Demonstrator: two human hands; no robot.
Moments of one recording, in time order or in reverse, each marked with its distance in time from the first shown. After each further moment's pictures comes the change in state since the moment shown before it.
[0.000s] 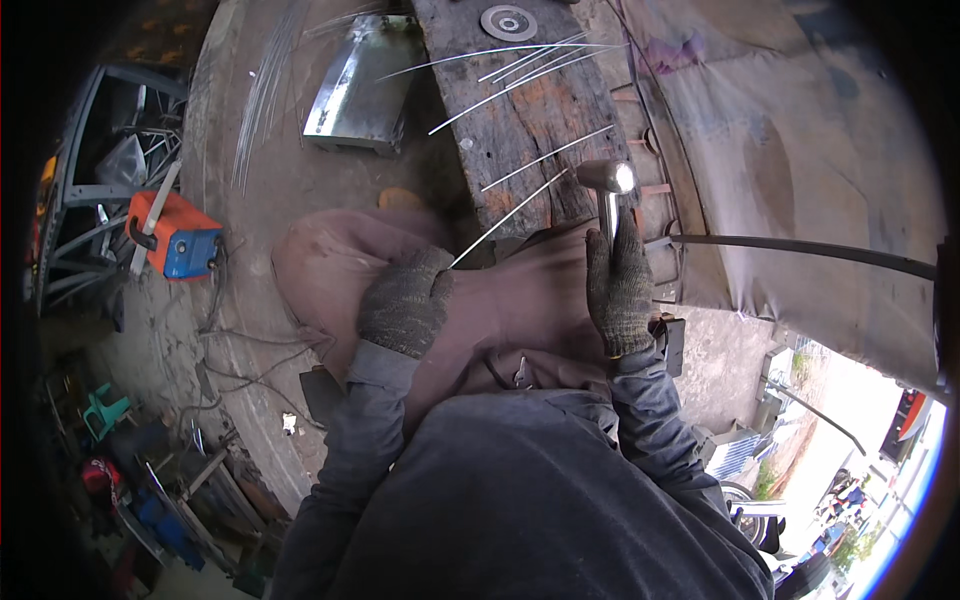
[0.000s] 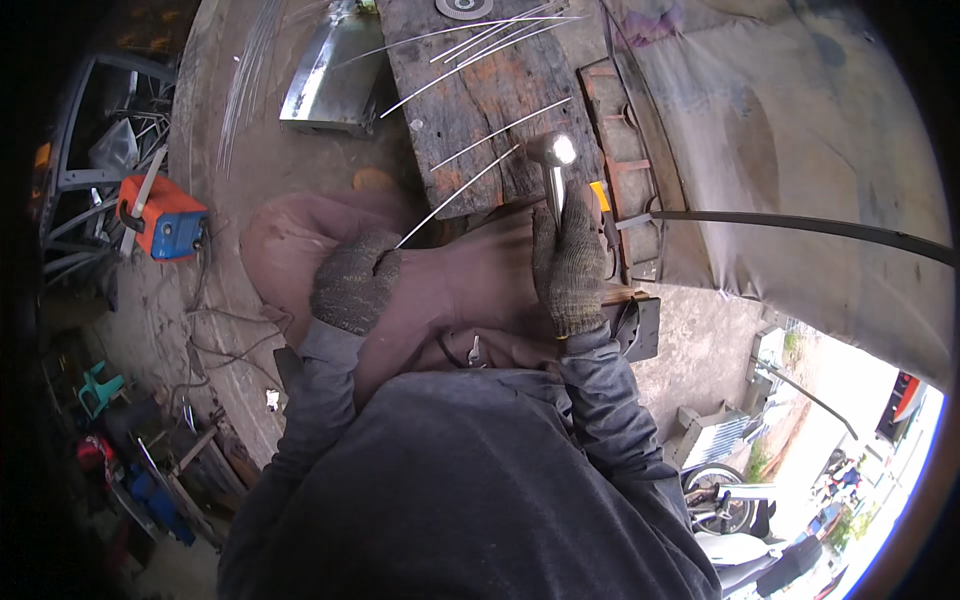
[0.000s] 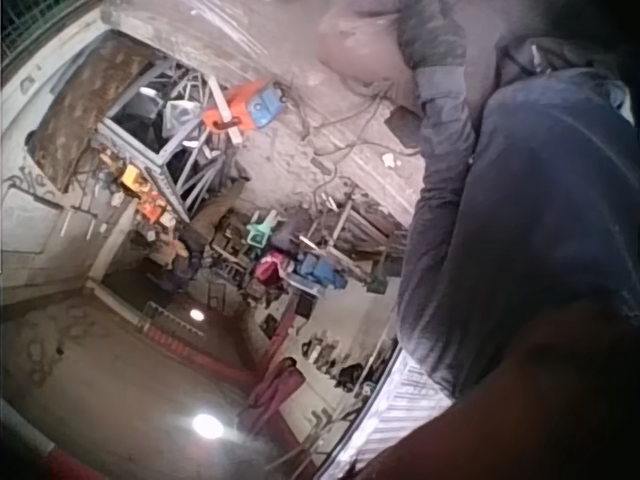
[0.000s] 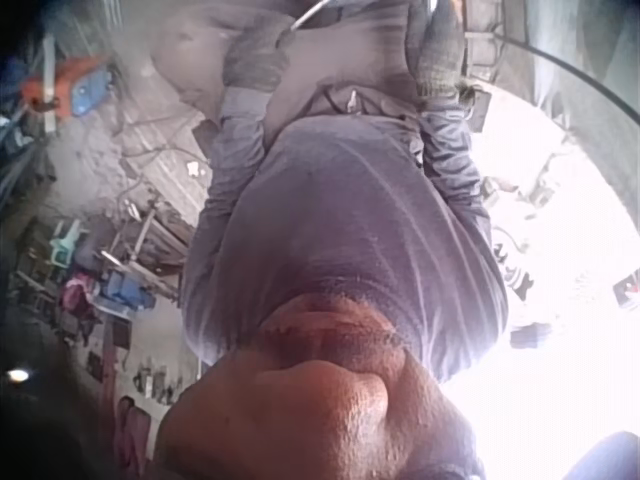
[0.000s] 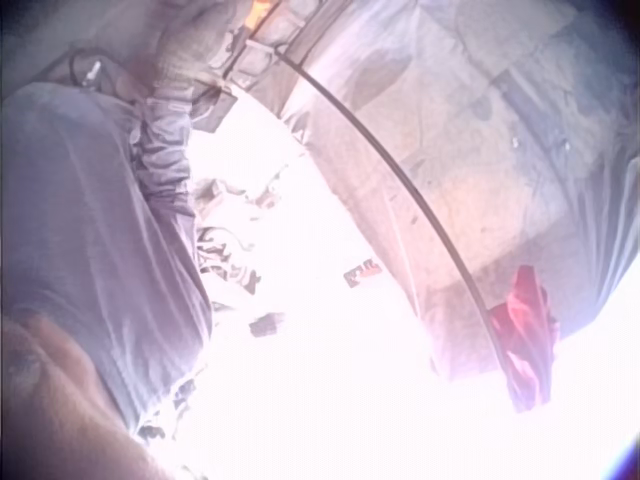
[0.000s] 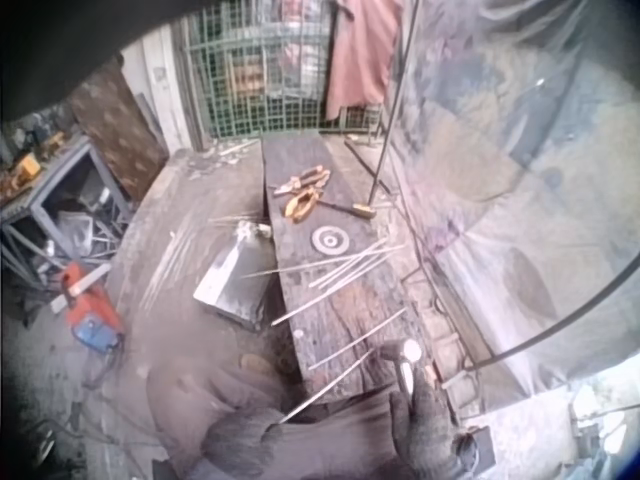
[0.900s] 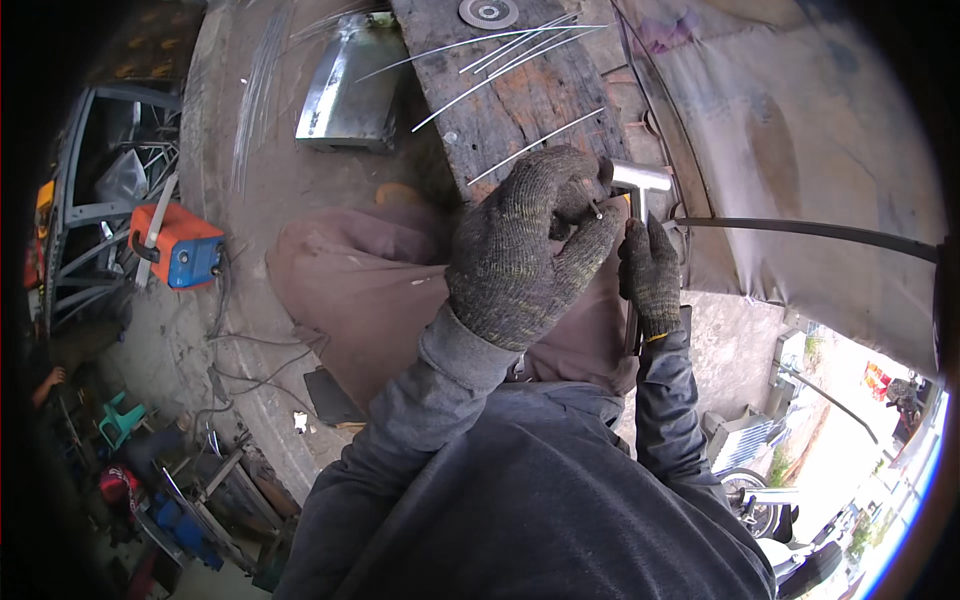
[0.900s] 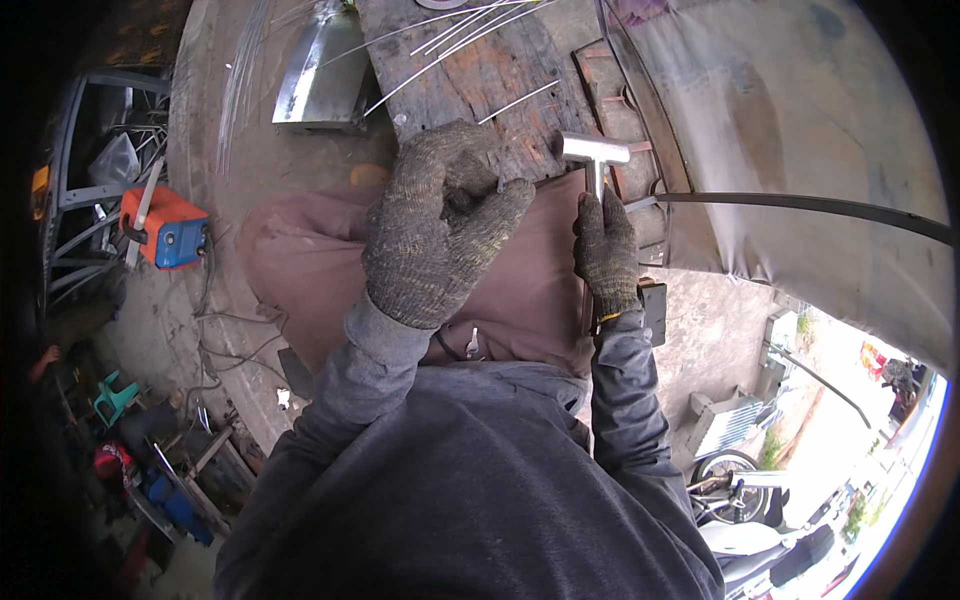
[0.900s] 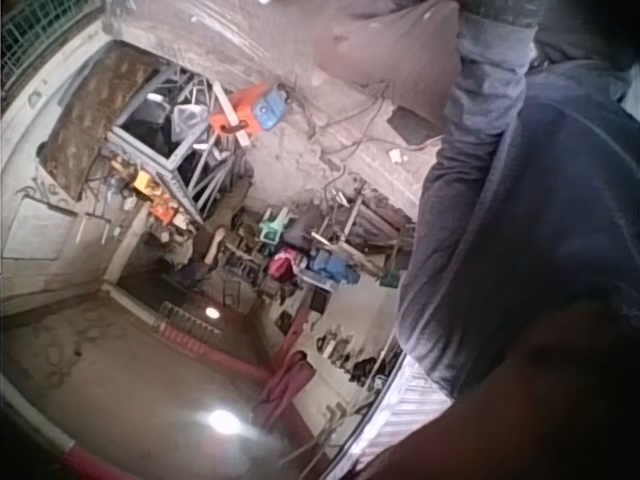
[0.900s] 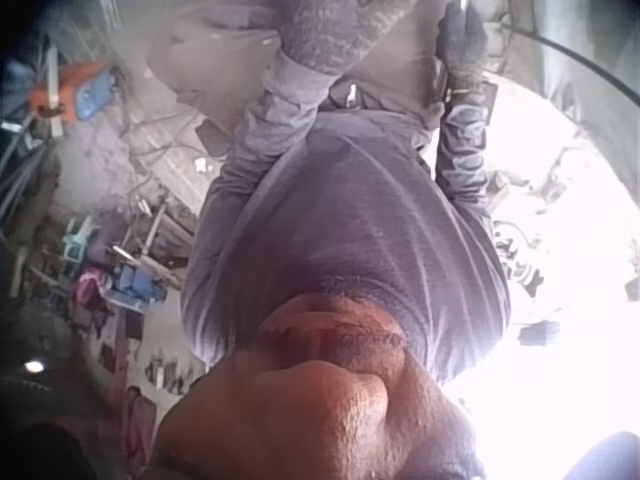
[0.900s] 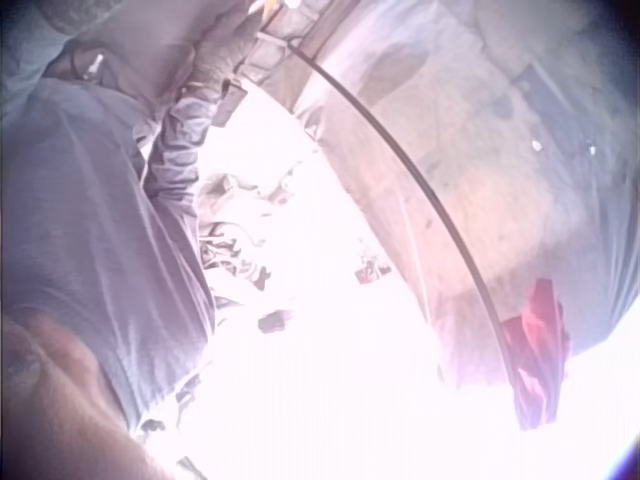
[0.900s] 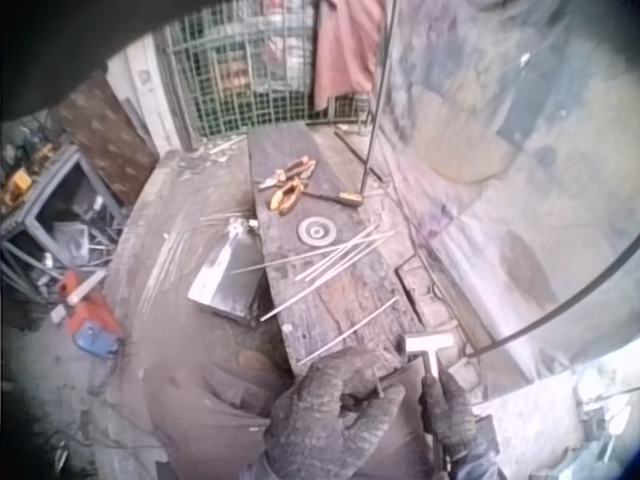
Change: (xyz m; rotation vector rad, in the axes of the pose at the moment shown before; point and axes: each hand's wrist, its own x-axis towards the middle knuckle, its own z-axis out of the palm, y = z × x) left_hand 0.066 0.132 0.000 -0.689 0.165 0.182; right_hand 0.007 0.041 -0.027 0.573 -0.267 0.909
